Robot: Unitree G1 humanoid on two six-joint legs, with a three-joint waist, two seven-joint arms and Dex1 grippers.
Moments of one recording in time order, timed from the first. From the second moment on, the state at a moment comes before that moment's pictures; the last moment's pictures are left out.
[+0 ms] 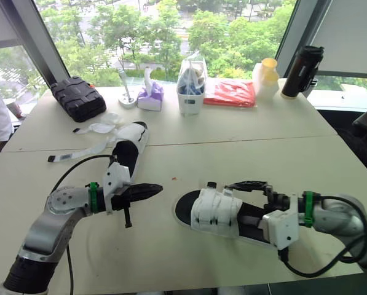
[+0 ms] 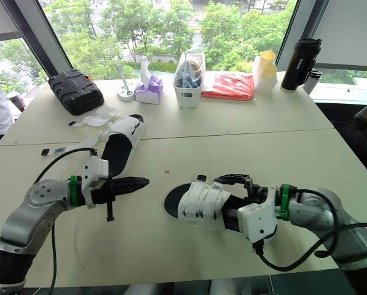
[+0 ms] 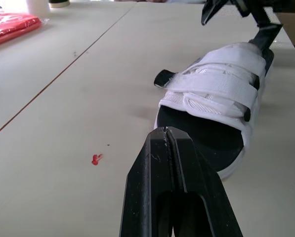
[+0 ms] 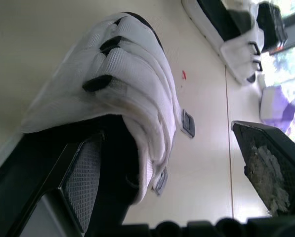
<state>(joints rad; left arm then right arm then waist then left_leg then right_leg) -0.17 0.66 0.02 -0.29 -0.46 0.27 -1.05 -0.08 -0.91 0.04 -0.28 -0.22 -0.56 0.86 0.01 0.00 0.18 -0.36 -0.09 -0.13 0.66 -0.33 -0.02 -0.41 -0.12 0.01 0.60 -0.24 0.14</state>
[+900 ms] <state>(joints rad) -0.16 0.62 0.02 -0.31 -0.48 0.33 -0.95 -0.46 -0.68 0.19 0.18 -0.56 -0.69 0.48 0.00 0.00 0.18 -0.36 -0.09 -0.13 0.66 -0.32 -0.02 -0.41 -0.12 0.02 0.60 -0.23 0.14</state>
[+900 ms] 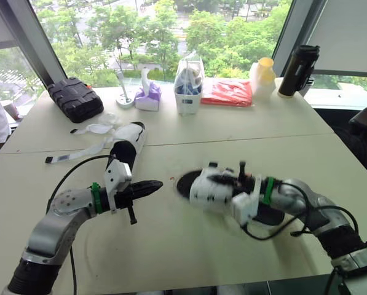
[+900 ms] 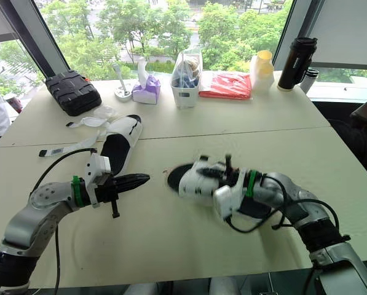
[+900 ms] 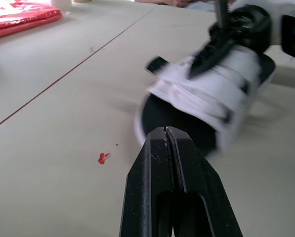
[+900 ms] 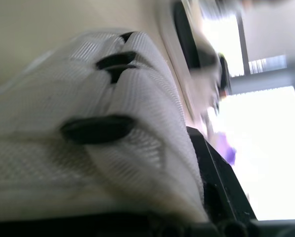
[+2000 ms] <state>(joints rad) -0.11 0.58 0.01 -0.32 -0.42 0.29 -0.88 -0.96 -0.53 0.28 0.80 -0.62 0.22 0.20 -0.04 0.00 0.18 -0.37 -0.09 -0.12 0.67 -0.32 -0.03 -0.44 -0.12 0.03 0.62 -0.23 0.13</state>
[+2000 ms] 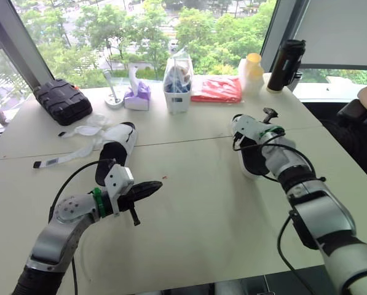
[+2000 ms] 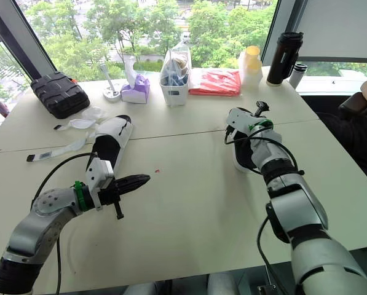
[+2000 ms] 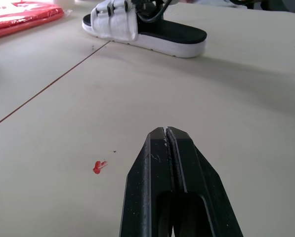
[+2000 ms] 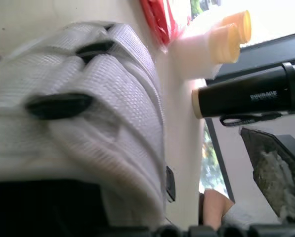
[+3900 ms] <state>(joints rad) -1.03 0.54 -0.33 1.19 0.53 -0.31 -0.12 -0.49 -0.63 0.06 -0.44 0.46 0.92 0.80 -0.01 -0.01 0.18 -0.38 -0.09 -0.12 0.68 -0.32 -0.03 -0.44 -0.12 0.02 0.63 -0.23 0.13</state>
